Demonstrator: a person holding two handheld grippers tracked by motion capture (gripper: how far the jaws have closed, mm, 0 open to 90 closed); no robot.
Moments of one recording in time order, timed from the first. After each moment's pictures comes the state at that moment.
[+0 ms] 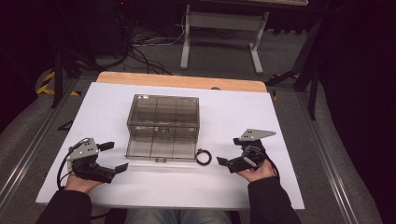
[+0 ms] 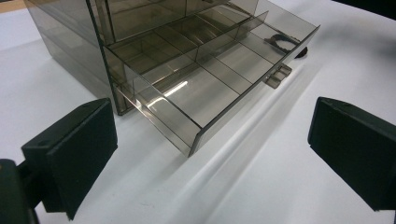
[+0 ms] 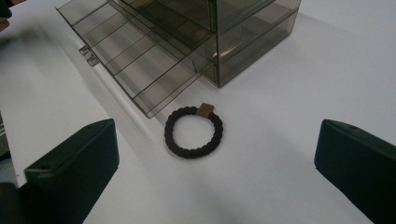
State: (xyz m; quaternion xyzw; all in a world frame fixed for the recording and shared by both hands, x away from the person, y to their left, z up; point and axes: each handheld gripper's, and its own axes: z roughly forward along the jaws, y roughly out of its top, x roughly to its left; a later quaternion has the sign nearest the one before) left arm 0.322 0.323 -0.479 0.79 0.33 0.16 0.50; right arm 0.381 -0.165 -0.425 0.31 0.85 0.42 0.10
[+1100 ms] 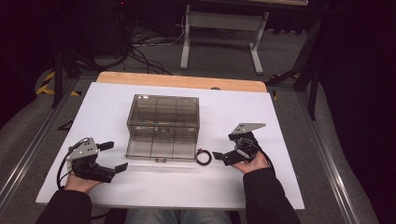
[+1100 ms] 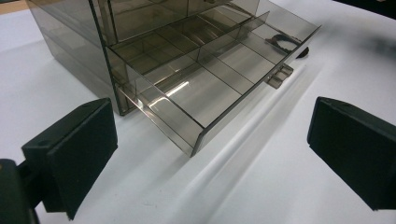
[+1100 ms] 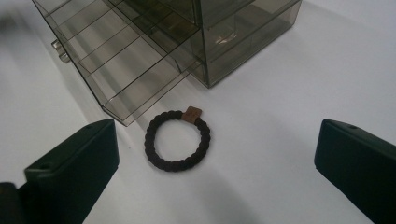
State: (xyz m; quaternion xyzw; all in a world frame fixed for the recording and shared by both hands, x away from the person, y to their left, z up) left arm 0.321 0.323 -0.480 0.78 0.33 0.15 0.51; right arm 0.410 -0.152 -0.436 0.30 0.86 0.40 0.09
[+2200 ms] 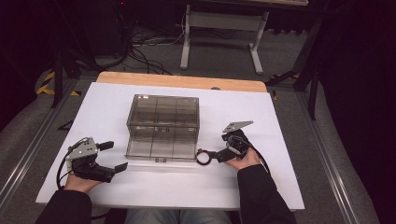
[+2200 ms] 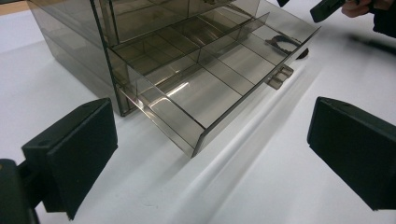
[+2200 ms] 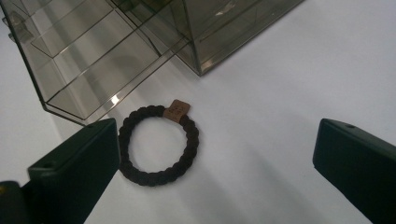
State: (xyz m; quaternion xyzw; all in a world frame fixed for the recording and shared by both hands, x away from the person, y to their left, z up) left arm 0.322 0.323 -0.480 0.78 0.33 0.15 0.51; right arm 0.437 -0.136 -0.467 0.30 0.88 0.37 0.06
